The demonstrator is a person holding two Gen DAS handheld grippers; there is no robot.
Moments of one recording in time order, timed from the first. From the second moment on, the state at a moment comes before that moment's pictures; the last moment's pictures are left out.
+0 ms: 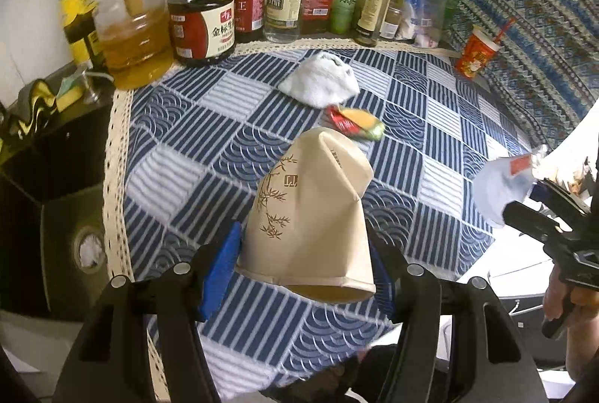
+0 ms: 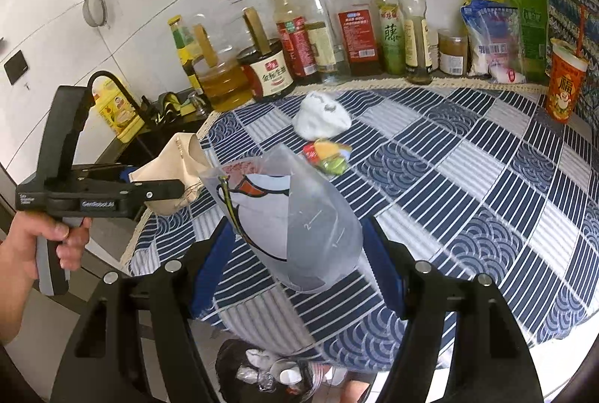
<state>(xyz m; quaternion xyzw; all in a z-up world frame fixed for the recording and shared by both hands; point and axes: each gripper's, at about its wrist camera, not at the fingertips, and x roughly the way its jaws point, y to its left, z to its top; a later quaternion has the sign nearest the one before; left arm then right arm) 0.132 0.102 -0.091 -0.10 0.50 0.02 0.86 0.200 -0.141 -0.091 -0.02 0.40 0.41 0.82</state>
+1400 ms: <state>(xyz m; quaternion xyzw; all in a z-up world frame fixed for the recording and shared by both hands) -0.055 0.085 -0.154 -0.22 0.51 0.00 0.83 0.041 -0.110 -0.171 -0.04 0.48 0.42 0.77</state>
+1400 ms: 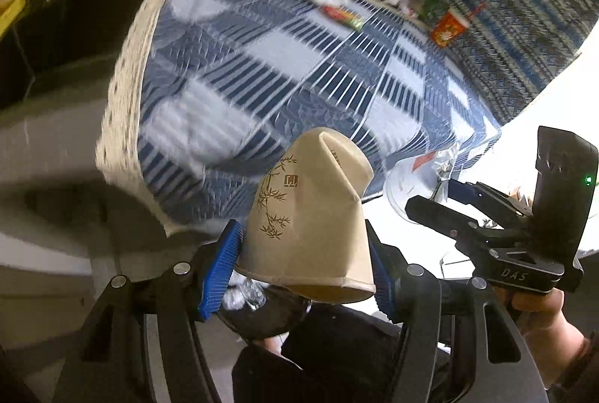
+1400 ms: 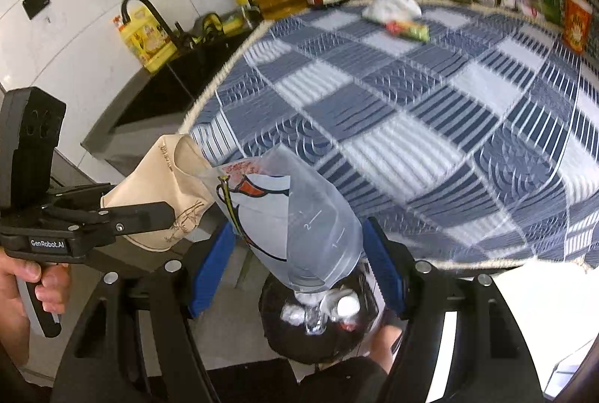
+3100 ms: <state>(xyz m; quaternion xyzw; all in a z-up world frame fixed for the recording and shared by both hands) -0.074 0.075 -0.406 -0.27 0.70 0.11 0.65 0.031 -0.140 -0.432 0.07 0.74 0.34 0.58</state>
